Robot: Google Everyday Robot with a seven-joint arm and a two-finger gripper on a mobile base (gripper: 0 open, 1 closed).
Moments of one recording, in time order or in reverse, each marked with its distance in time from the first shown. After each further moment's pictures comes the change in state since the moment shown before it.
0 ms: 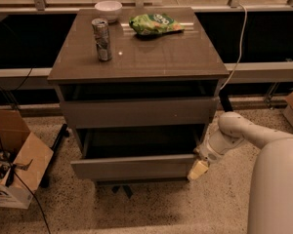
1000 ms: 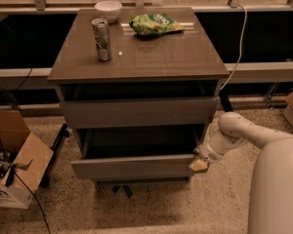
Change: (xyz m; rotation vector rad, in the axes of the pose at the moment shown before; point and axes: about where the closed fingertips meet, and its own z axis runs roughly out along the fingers) arm 0.000 0.000 0.001 0.000 0.000 0.000
